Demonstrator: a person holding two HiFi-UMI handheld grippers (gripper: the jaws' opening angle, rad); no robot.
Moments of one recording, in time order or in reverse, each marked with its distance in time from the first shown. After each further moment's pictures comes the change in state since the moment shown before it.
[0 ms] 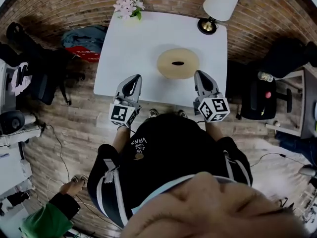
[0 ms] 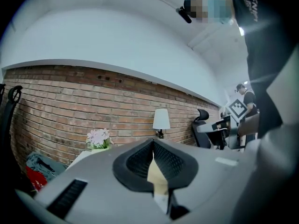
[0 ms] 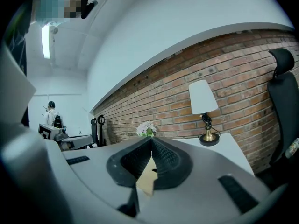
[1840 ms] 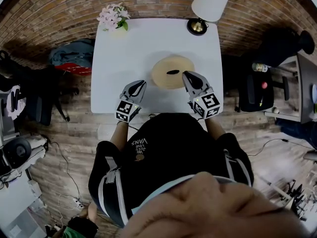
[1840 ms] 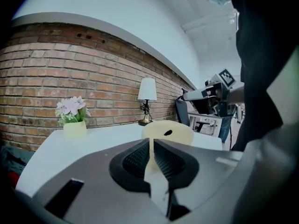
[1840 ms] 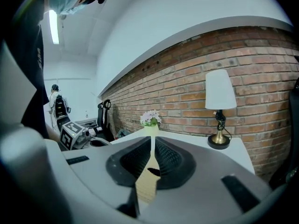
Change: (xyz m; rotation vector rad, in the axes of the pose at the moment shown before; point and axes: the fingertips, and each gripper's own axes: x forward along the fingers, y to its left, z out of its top) left arm 0.078 0.013 -0.120 0.013 0.256 -0.302; right arm 0.063 0.000 -0.026 -0.147 0.128 0.084
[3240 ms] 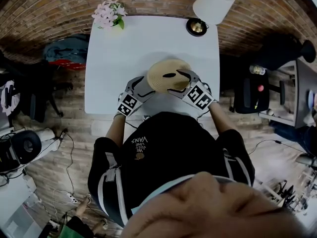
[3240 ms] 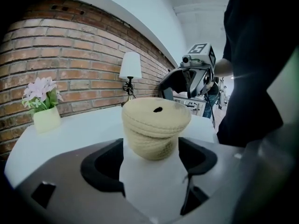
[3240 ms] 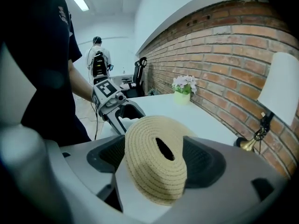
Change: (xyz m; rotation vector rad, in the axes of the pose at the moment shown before) left arm 0.059 -0.021 -0.053 0.073 0.208 -0.204; right arm 0.039 0.018 -0.080 -0.384 0.499 0.414
